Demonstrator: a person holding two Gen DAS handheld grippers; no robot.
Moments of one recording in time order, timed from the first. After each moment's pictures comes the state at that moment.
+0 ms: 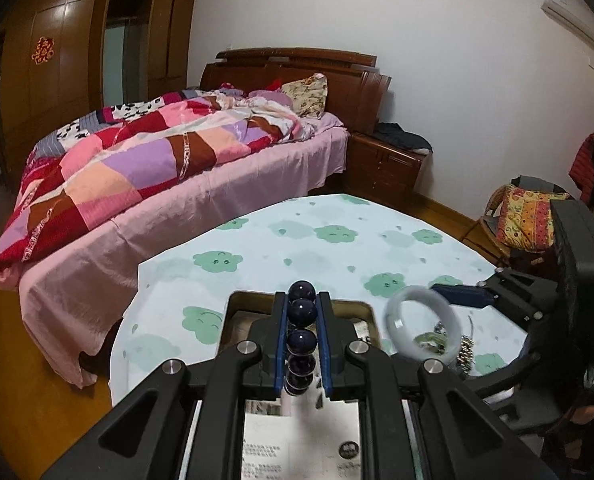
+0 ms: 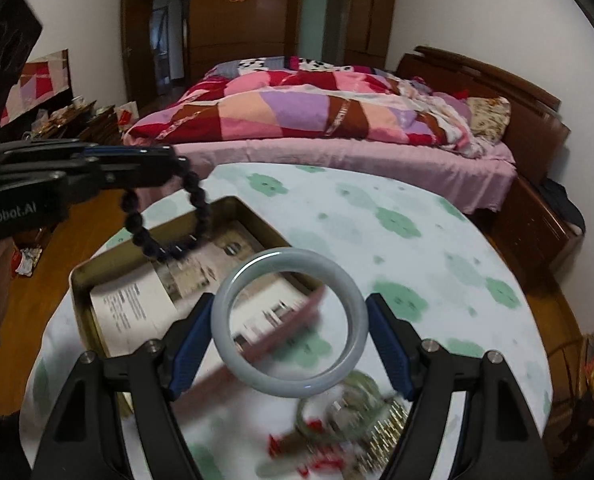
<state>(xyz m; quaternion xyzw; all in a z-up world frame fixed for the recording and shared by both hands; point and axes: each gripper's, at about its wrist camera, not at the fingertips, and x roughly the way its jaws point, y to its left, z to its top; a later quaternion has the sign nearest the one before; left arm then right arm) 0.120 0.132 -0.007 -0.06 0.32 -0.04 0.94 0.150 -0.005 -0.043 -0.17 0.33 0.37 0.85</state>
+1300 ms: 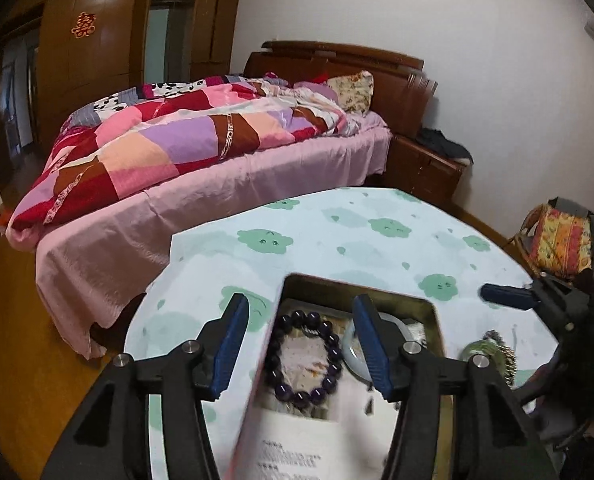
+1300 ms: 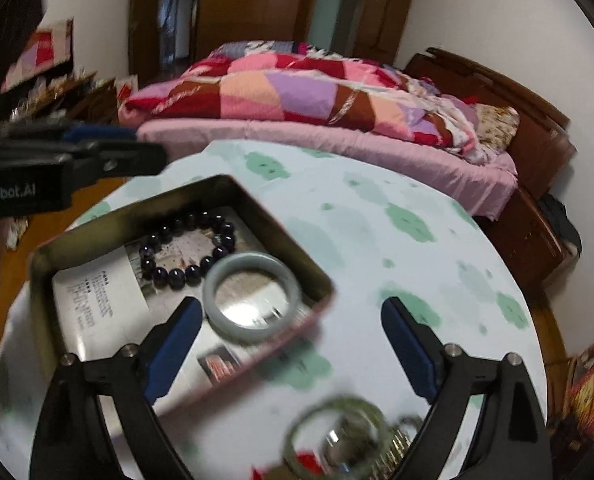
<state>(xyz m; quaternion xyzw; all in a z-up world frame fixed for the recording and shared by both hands) 0.117 0.158 -0.034 -0.09 0.33 0.03 0.94 0.152 -0.010 -0.057 -0.21 0.33 0.35 0.85</state>
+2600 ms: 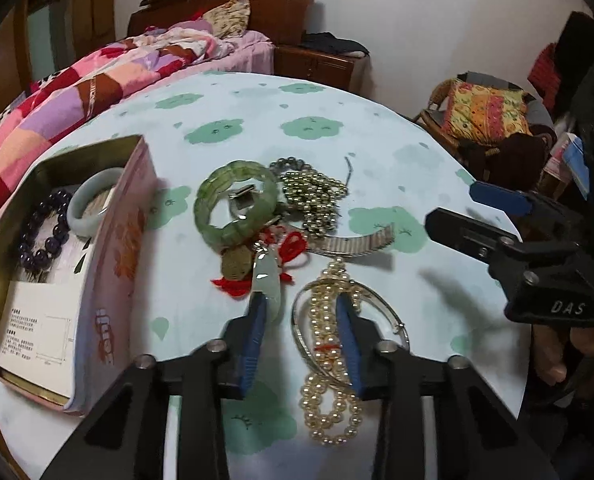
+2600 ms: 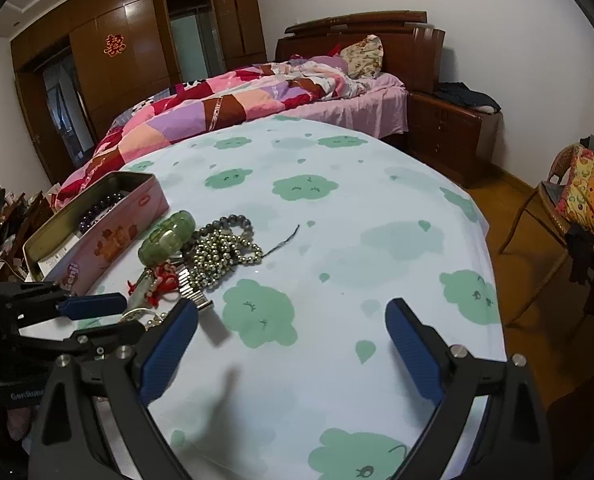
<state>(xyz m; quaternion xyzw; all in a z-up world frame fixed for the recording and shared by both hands) 0.075 -0.050 -0.104 0.00 0.44 -0.13 0.89 0.104 -0.216 -0.095 -0.01 0.36 0.21 0.91</state>
